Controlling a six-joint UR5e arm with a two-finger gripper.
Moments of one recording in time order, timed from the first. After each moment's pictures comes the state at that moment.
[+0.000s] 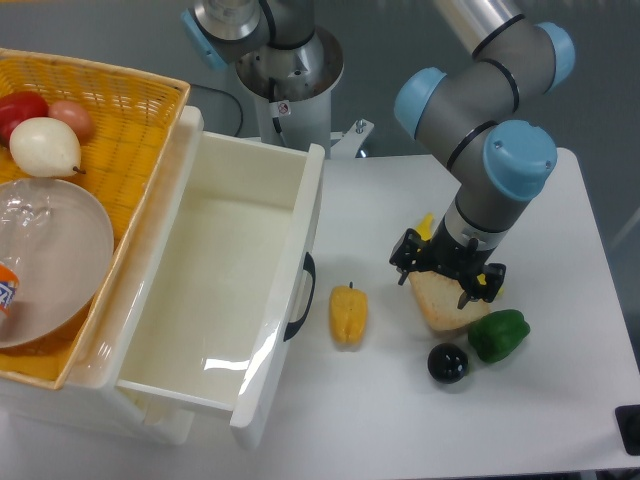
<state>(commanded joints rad) 2.69 -2.00 -1.48 -1.26 1.36 1.01</state>
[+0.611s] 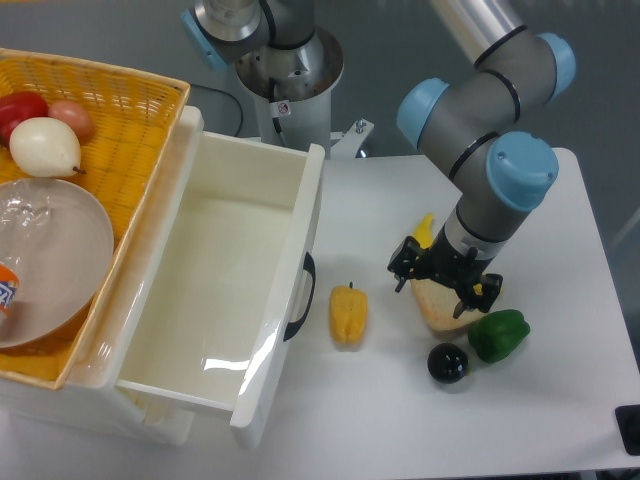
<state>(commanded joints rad) 2.69 -2.04 -1.47 -1.23 1.30 1.03</state>
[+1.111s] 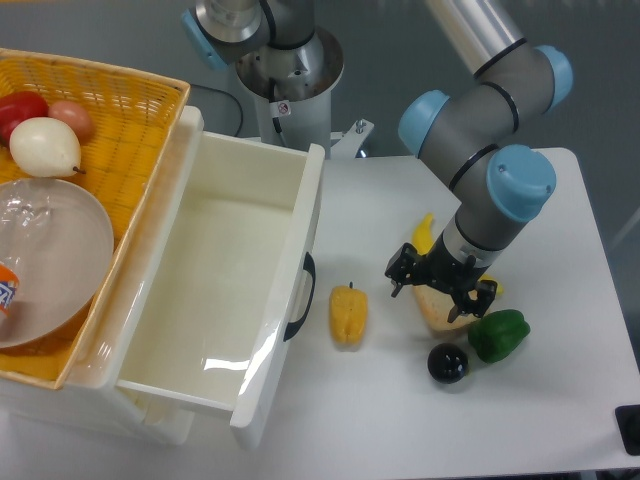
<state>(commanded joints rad) 2.72 -2.05 -1.52 -1.22 1.22 1.02</state>
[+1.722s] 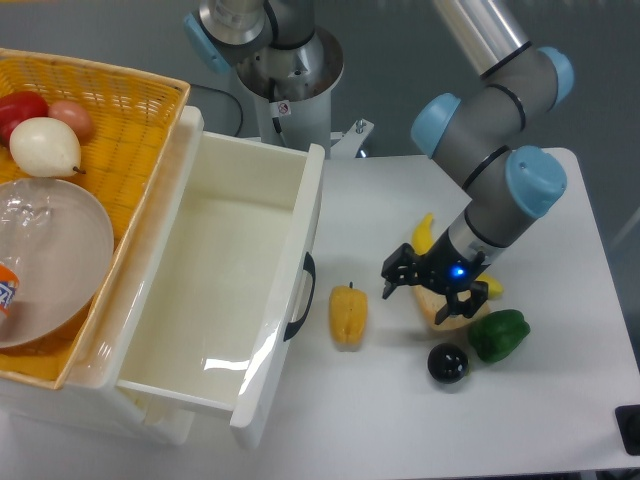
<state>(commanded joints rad) 2.70 -2.05 -1.59 -1.21 1.11 1.03</state>
